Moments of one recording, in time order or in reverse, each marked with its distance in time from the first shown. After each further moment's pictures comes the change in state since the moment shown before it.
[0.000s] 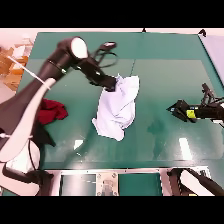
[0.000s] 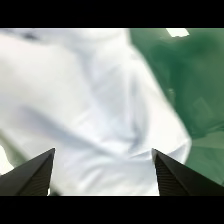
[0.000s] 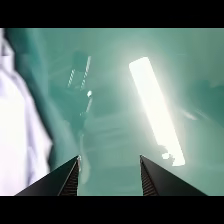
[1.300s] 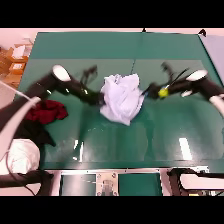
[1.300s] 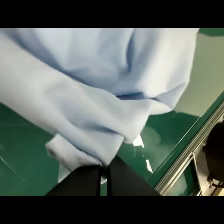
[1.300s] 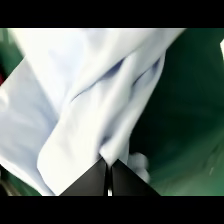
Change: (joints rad) left arm 0.113 0.210 -0.510 -0.396 0.191 0.114; right arm 0.308 -0.402 0.468 0.254 0.146 -0.225
